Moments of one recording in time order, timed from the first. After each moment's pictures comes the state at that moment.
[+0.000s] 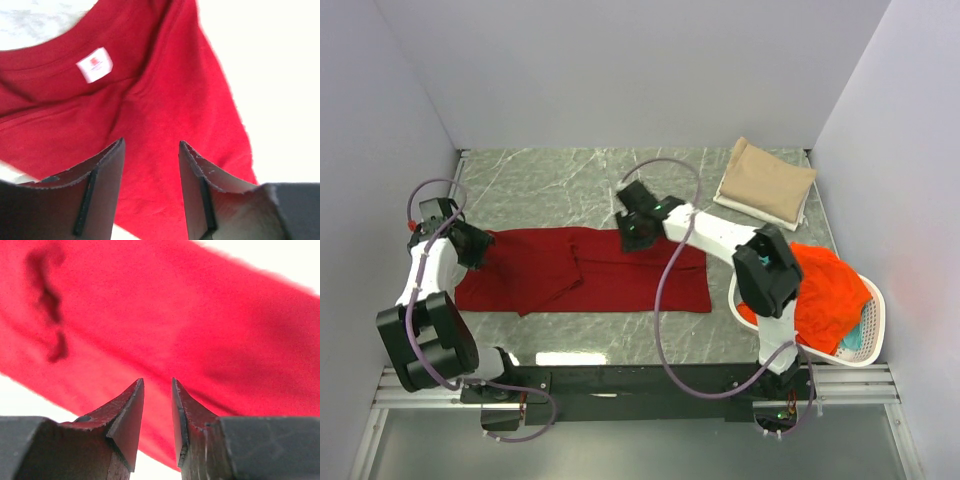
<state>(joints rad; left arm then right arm) 0.37 1.34 0.92 -0.58 0.07 -0.78 0.78 1.99 1.54 -0.58 -0.03 0.44</state>
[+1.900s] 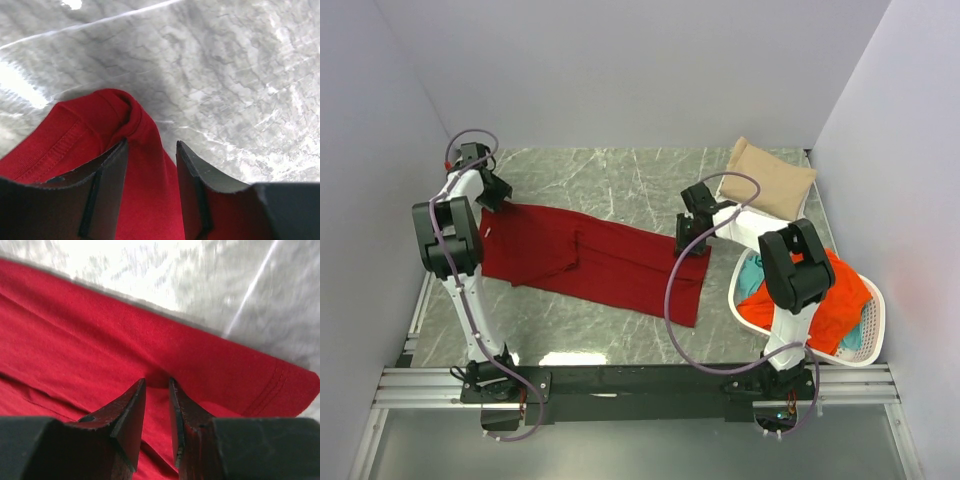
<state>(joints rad) 0.21 2.20 1.71 -0.51 -0.07 -0.79 0.41 1.89 1.21 -0.47 -0.10 0.52</state>
